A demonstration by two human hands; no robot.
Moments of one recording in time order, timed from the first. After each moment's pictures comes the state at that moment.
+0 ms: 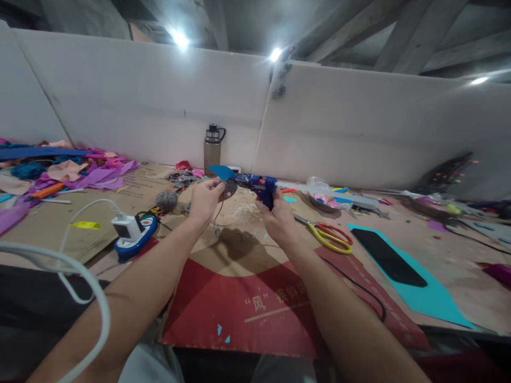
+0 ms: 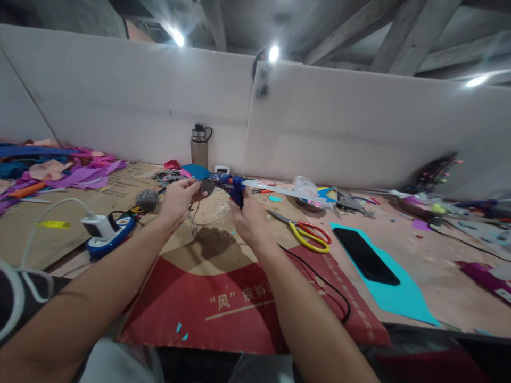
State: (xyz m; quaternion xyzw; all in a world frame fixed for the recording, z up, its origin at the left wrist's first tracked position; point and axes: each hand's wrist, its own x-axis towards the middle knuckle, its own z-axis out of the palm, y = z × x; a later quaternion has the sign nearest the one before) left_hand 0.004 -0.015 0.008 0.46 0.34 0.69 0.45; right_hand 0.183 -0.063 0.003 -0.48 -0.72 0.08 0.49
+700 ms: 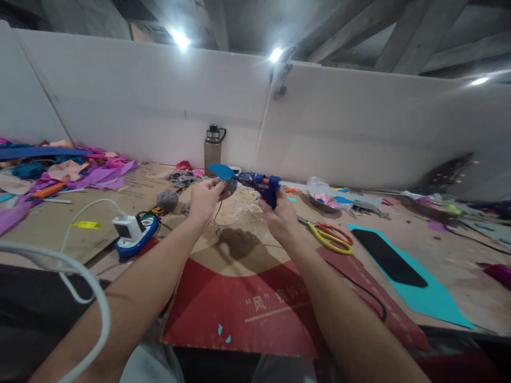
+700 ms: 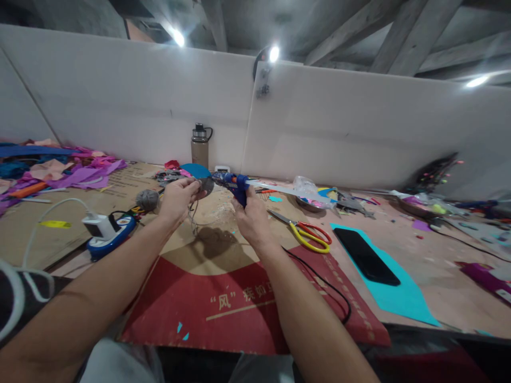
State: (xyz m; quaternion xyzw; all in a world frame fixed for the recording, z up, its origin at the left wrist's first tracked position) left_hand 0.003 -0.016 0.010 0.47 0.34 0.69 0.44; right_hand 0.186 -0.061 0.004 -0.49 -0.70 0.08 0.50
